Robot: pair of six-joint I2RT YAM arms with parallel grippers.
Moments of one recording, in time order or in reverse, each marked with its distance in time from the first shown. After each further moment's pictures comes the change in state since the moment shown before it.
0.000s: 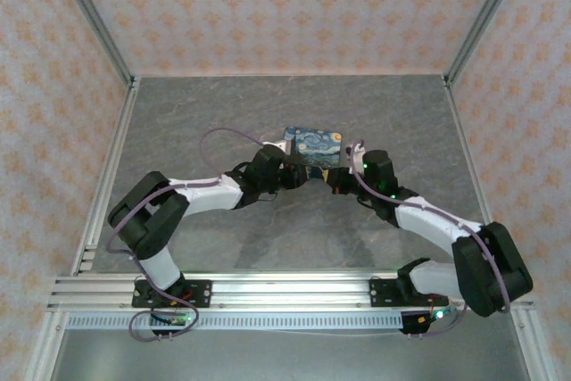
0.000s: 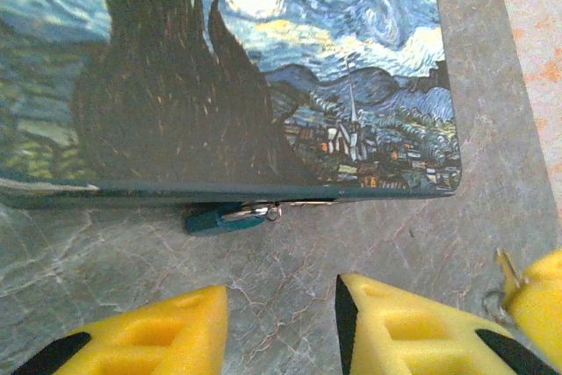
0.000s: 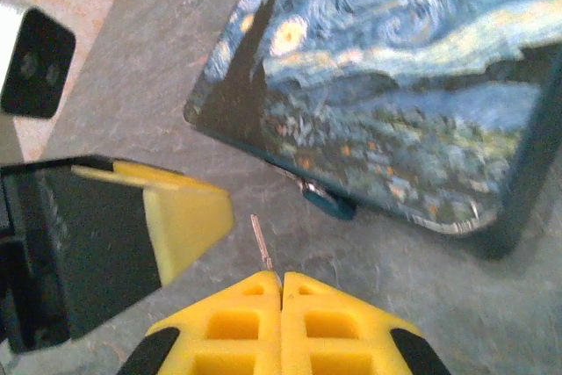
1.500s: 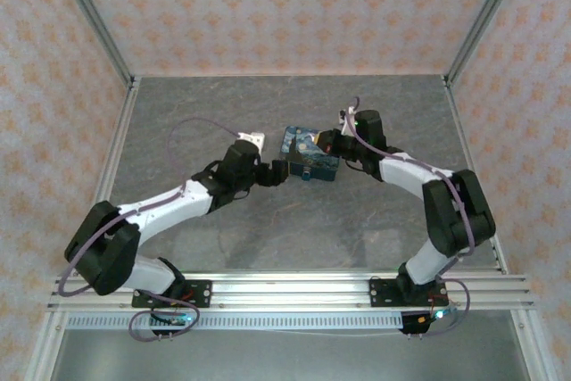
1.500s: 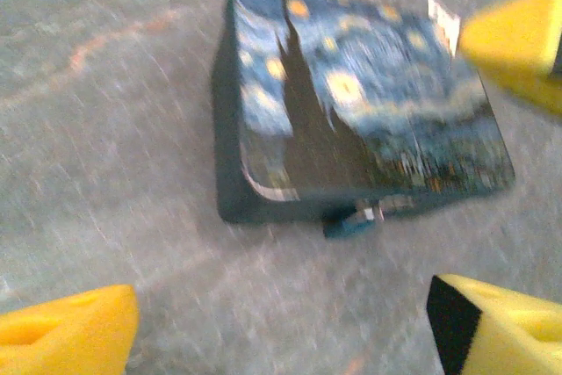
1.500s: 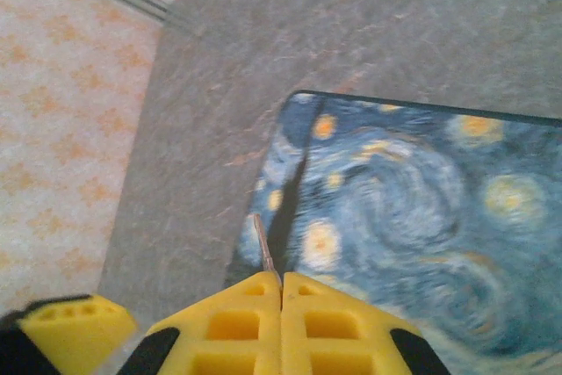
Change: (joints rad) left arm 0.106 -0.276 -0.055 -0.217 -0.136 0.312; right arm -0.097 0.387 0.381 -0.006 -0.154 0.164
